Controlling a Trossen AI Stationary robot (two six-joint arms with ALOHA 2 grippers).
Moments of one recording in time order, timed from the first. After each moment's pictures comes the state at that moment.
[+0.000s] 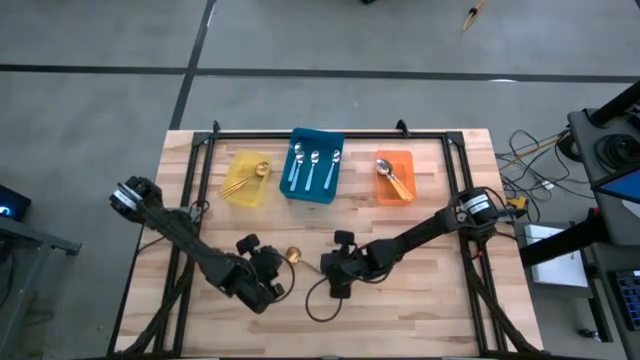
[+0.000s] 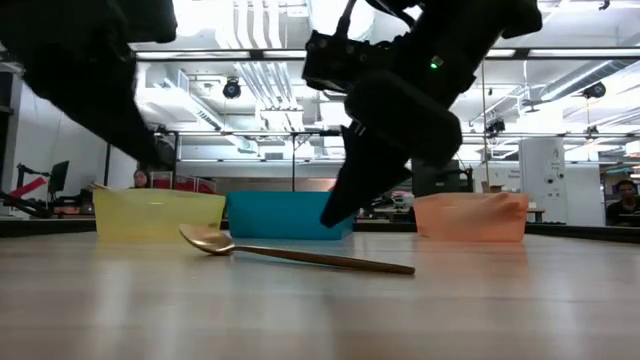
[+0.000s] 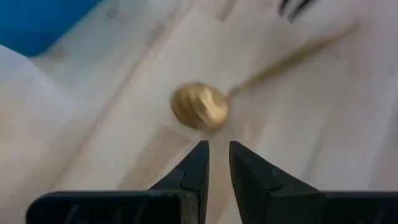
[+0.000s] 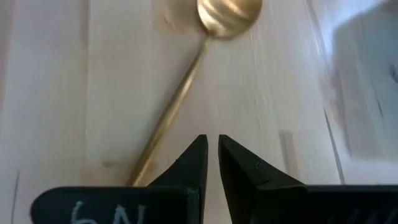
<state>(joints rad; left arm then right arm) -0.65 1.63 0.99 -0.67 -0.63 -1.08 0.35 2.00 1.30 -0.32 0.35 0.29</state>
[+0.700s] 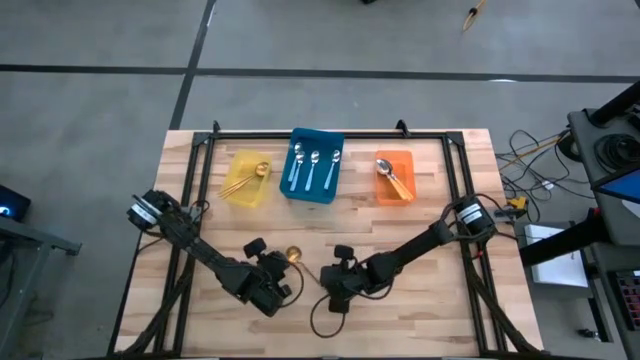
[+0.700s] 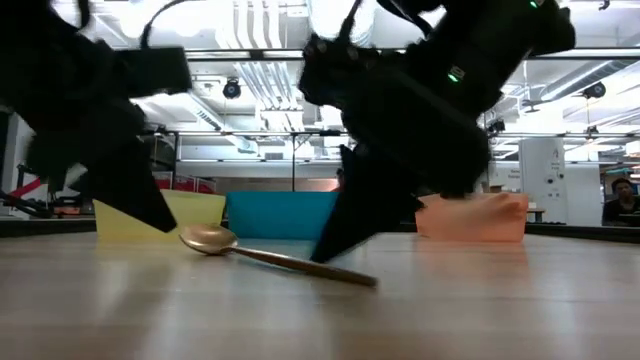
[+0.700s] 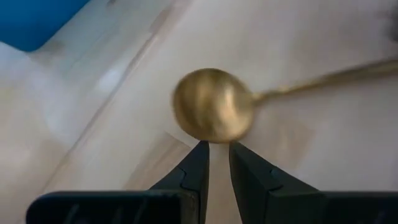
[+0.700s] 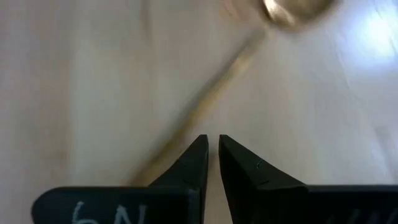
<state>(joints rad) -0.62 1.83 0.98 -0.57 -0.70 -1.09 0.42 2.09 1.30 -0.16 0.33 0.41</state>
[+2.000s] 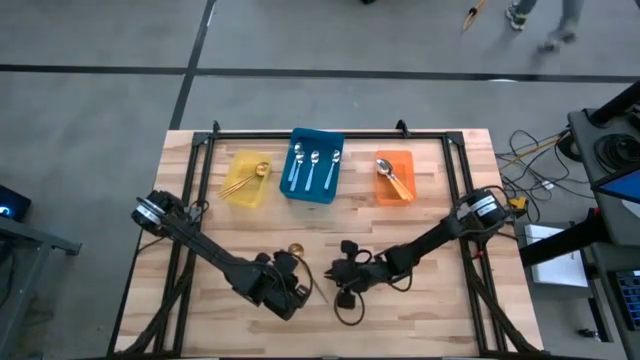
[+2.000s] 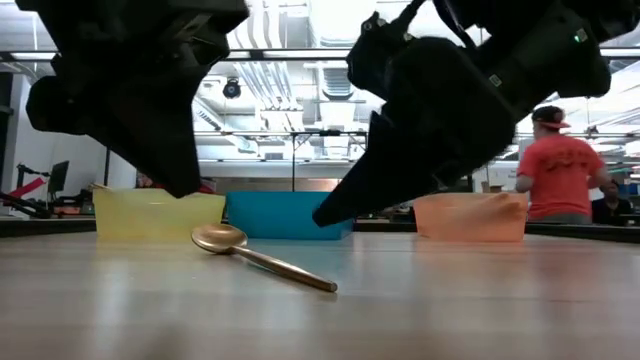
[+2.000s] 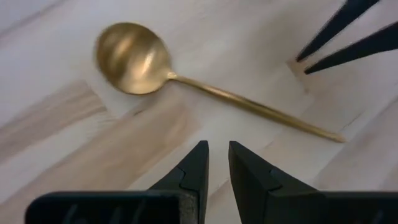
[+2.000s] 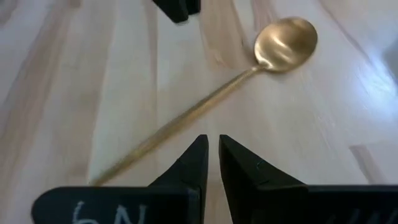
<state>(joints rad) -0.58 1.85 1.23 -0.69 -0.46 -1.48 0.41 1.97 0.99 0.32 0.36 0.36</state>
